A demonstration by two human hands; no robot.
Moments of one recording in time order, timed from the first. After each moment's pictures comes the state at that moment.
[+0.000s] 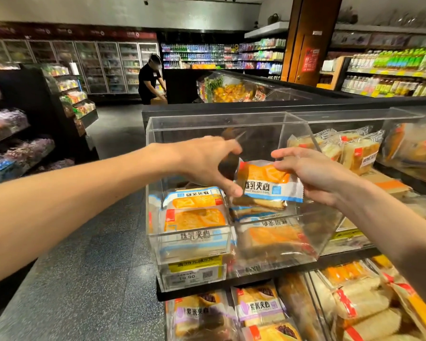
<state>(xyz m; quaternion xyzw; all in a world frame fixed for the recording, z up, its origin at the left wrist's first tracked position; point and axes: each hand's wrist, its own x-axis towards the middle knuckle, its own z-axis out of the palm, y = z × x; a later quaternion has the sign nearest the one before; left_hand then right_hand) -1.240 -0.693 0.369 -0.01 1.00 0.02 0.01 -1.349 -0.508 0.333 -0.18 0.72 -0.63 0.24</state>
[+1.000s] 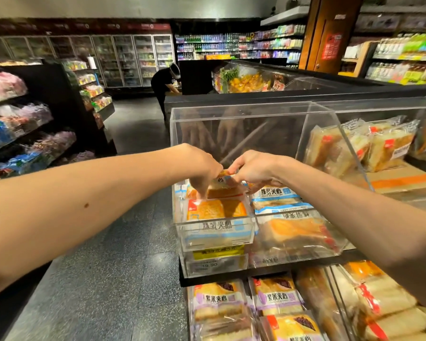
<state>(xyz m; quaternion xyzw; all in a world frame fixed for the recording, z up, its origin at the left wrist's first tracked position) -1.246 -0.725 0.330 -0.10 0.95 -0.20 0.21 -1.330 -0.618 0.312 -0.37 0.85 -0.28 0.26</state>
